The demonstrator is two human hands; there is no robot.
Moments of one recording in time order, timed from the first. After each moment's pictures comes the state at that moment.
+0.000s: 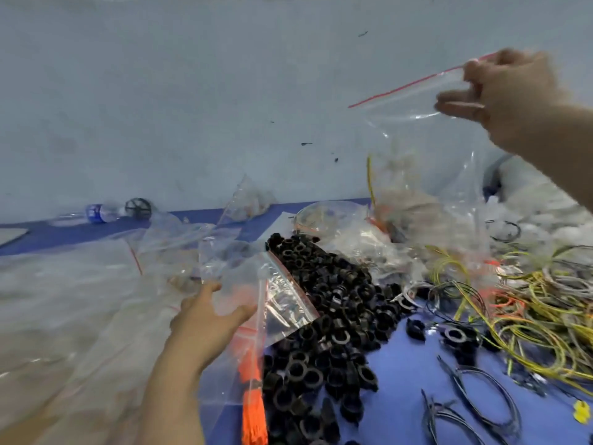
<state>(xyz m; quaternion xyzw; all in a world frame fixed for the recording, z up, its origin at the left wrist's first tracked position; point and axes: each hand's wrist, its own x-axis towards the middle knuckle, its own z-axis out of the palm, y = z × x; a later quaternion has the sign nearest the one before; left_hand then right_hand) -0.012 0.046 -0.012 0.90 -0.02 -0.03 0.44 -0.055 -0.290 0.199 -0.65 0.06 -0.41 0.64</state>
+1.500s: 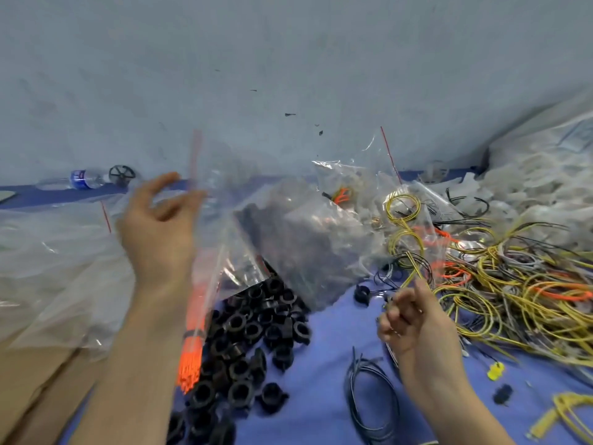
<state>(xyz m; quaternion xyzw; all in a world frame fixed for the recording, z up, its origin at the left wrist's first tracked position) -0.050 -0.030 0.038 0.65 -0.03 0.29 0.70 -0.178 -0.244 -0.045 -0.40 0.20 -0.24 0.86</state>
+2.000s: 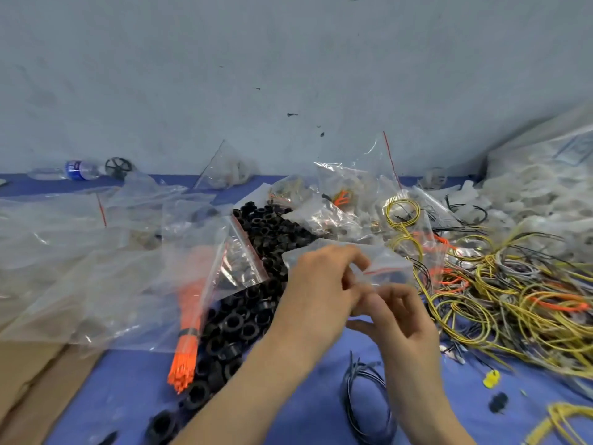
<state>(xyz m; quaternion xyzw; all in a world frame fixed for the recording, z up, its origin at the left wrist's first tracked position) -0.115 -0.125 0.008 0.82 -0.34 0.10 0.44 -0.181 -0.221 -0.051 -0.60 0.04 -0.31 0.73</state>
